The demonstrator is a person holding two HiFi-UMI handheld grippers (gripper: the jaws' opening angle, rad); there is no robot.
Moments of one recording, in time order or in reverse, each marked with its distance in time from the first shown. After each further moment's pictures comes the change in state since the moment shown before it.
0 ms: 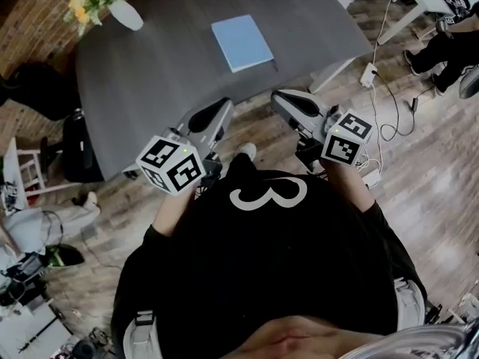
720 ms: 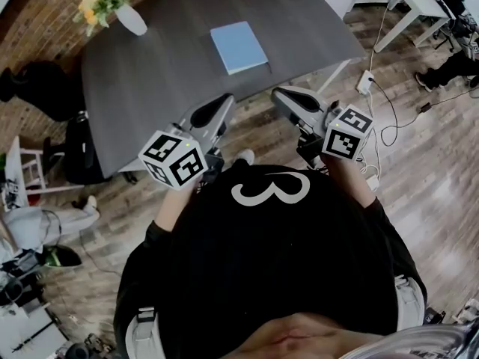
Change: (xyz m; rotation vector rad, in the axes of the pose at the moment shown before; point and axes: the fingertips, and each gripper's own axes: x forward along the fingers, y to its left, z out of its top) left arm -0.001 -0.029 0.008 0.050 -0.064 -0.016; right arm -0.021 0.017 0.015 -0.054 -0.014 0.013
